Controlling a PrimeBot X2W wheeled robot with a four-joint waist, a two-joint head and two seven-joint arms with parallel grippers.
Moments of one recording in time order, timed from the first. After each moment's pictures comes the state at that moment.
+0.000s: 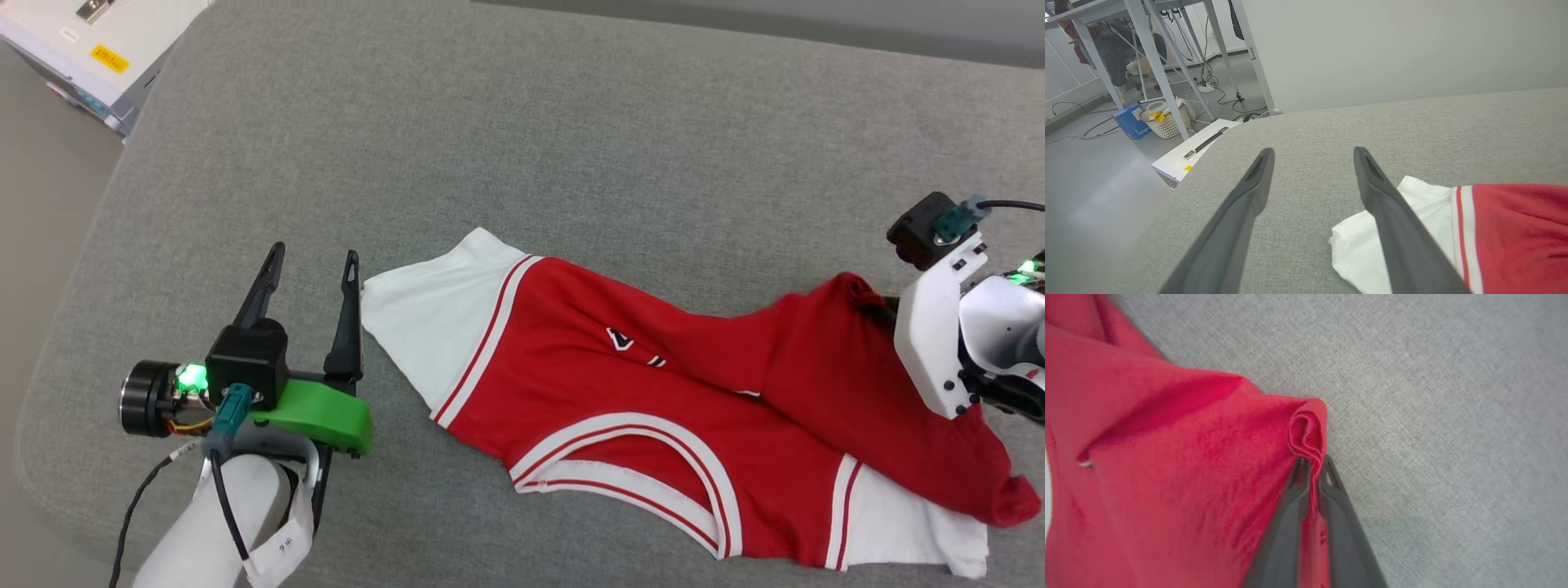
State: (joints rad) left arm -0.32 0.41 -0.46 0.12 -0.39 0.26 -0.26; right arm -0.72 -0.79 0.87 0.25 0.80 0.13 0.55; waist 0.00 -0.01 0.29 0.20
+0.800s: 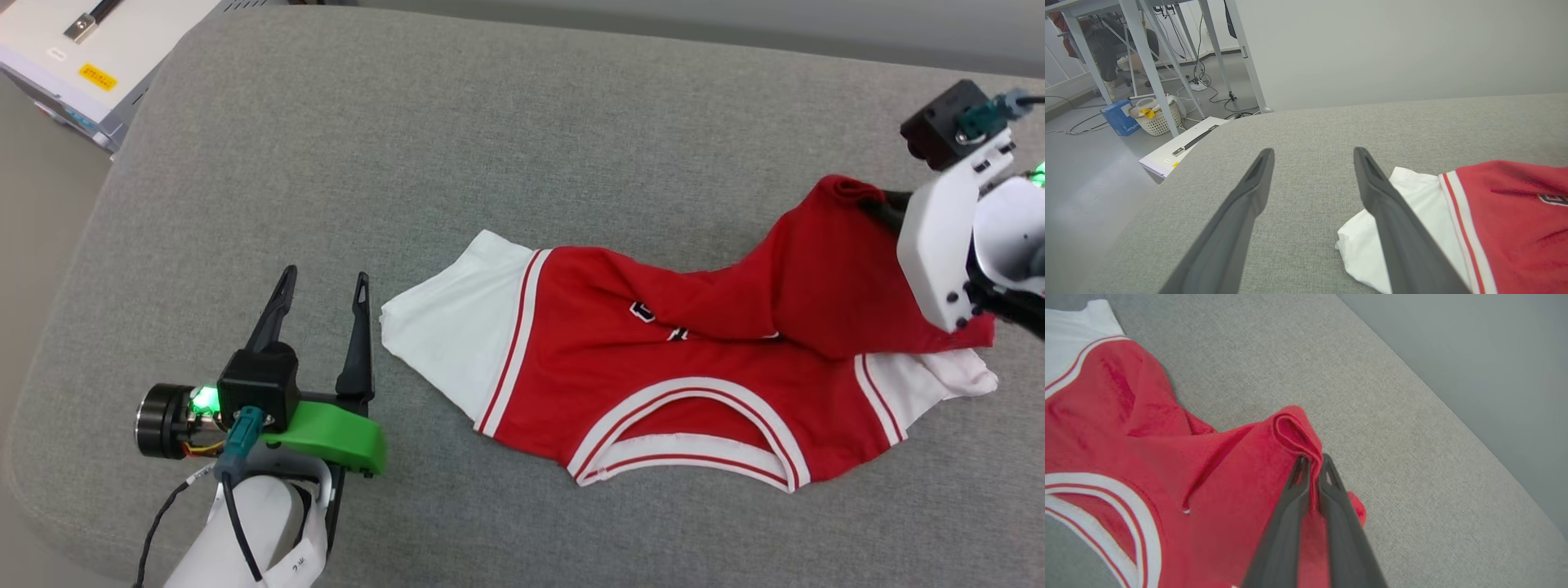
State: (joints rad) left arm -0.25 0.34 -0.39 0.11 -0.33 0.21 -0.26; right arm -0.79 -0.75 0.71 0.12 0.72 0.13 0.63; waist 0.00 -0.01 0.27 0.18
